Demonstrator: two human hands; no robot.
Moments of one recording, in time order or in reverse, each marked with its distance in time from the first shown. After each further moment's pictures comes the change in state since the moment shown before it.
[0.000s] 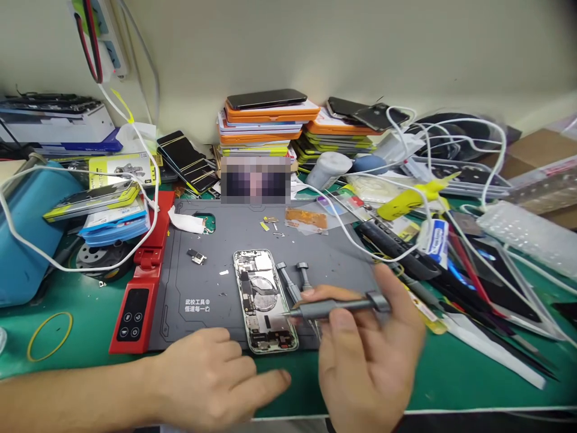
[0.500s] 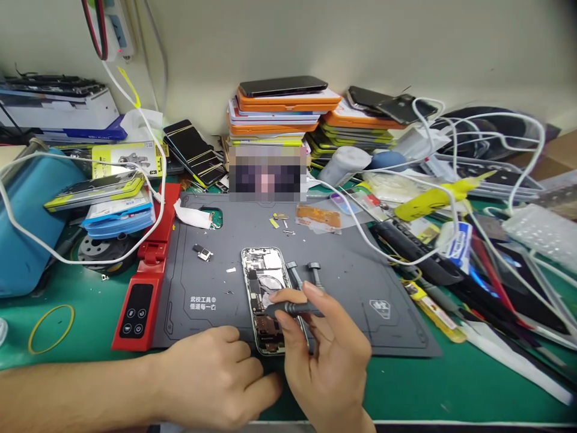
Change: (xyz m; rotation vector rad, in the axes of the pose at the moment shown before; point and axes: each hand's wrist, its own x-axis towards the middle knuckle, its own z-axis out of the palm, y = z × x) left_hand -0.003 0.001 0.013 0.155 0.018 0.057; right_hand 0.002 0.021 0.006 -0.438 -0.362 -0.525
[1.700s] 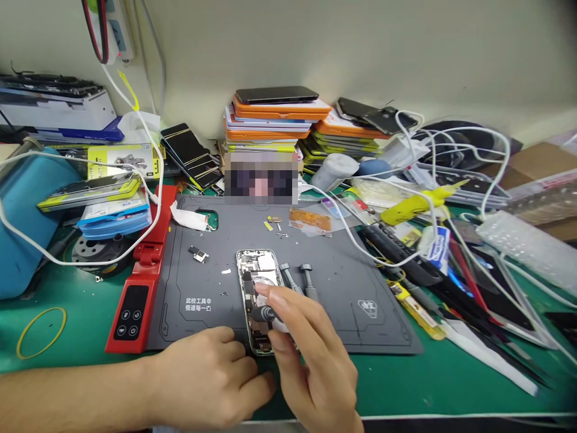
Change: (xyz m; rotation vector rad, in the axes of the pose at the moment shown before) left_hand -0.002 0.000 0.005 0.012 0.046 -0.011; right_hand 0.007 -0.003 -0.008 -0.038 -0.144 -0.230
